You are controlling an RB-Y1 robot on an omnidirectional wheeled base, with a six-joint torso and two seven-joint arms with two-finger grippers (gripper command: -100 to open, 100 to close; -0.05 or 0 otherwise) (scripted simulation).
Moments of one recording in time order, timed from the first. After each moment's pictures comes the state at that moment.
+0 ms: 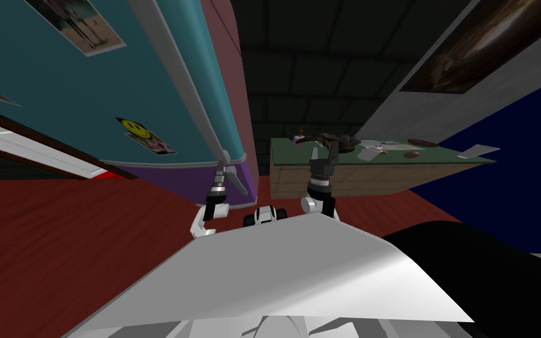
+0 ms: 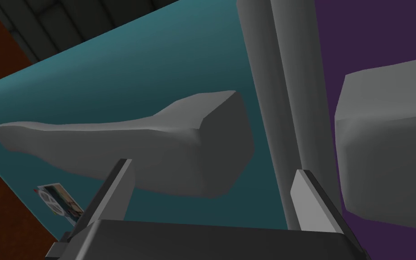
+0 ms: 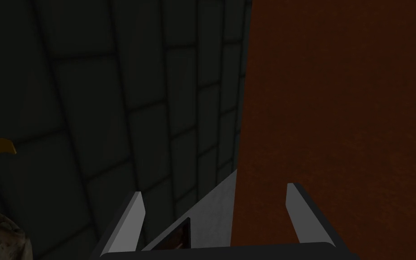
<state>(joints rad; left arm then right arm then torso) 0.19 0.15 -0.03 -1.76 -0.09 -0.49 -0.16 0.48 -0.01 0.04 -2.32 -0.10 -0.60 0.15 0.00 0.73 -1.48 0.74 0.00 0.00</state>
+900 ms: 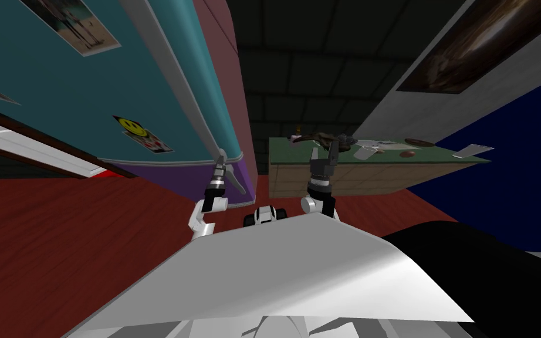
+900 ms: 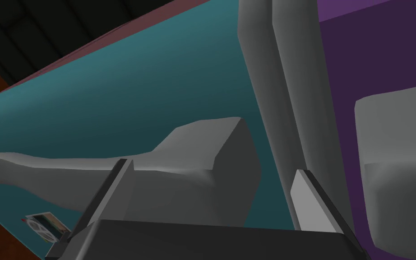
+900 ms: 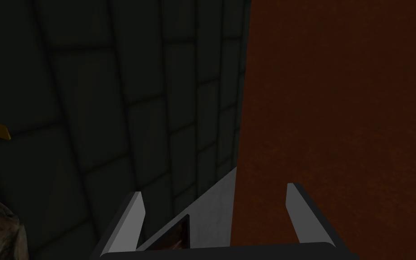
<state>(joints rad) 0.12 0.15 -0.01 -1.82 -0.11 -0.27 -0.18 0.48 -0.01 0.04 -2.32 -0.10 -0.60 0.15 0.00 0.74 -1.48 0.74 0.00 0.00</state>
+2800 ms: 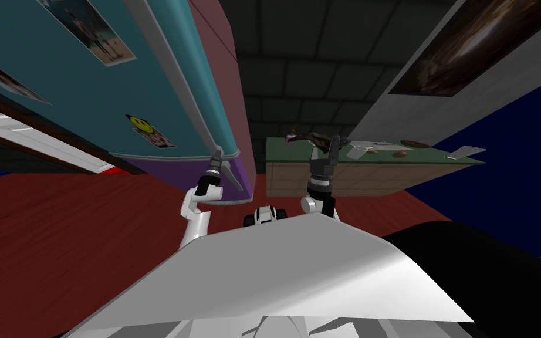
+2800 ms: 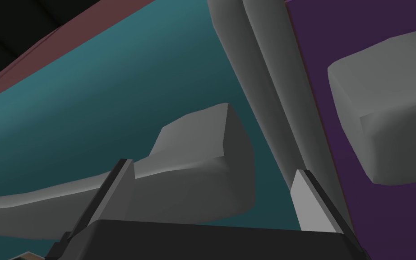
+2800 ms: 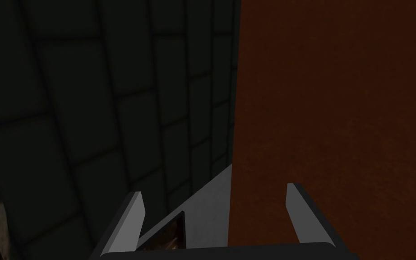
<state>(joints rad) -0.03 0.19 0.05 -1.89 -0.14 0.23 -0.21 0.48 -0.01 0.04 -2.32 -0.10 -0.60 0.15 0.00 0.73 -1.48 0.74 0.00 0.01</state>
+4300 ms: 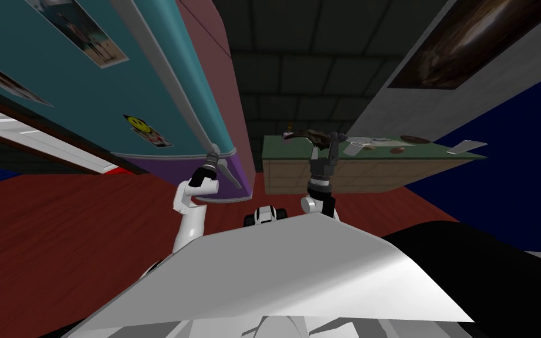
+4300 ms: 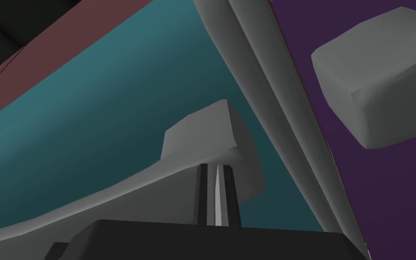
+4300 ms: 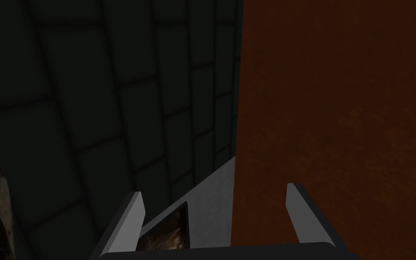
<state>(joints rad) -0.12 0.24 0.07 -1.94 -0.14 0.51 -0.24 0.48 -0.01 0.04 -2.32 -0.10 -0.60 0.15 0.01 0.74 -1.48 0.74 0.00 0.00</state>
